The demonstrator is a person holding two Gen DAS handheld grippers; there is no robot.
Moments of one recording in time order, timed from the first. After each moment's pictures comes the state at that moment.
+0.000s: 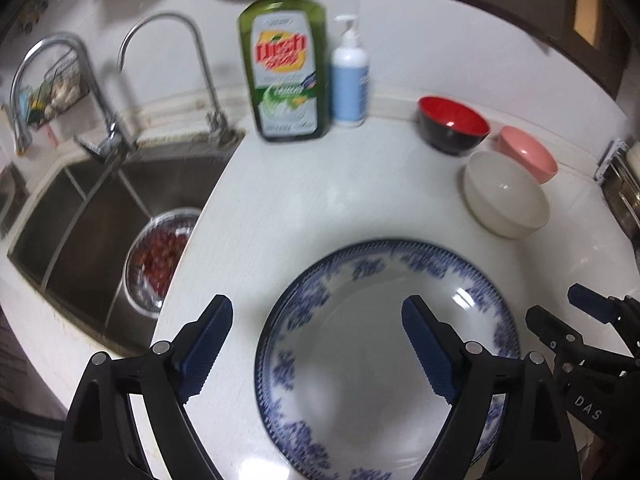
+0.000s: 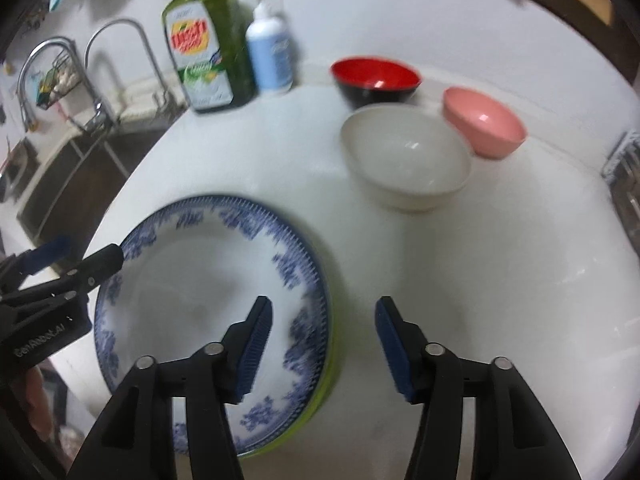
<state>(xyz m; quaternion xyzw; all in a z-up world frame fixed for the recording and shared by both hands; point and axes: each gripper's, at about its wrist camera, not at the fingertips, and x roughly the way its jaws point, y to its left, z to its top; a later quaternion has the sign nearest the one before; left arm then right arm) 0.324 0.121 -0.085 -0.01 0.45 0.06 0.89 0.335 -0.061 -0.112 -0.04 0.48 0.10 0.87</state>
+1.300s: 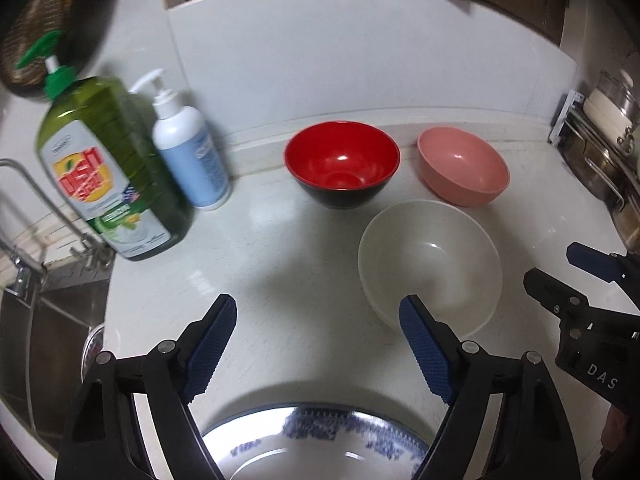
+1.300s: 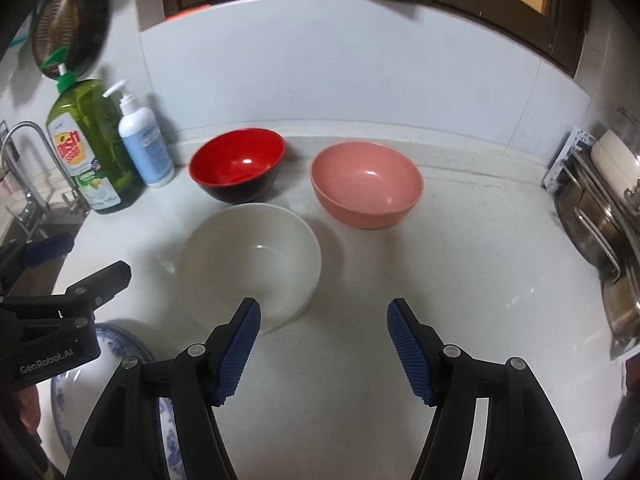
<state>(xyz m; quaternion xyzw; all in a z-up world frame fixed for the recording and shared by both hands) 0.470 0.015 -0.086 0.08 0.46 -0.08 0.88 0.434 -0.150 -0.080 -0.01 0.45 0.00 0.90</state>
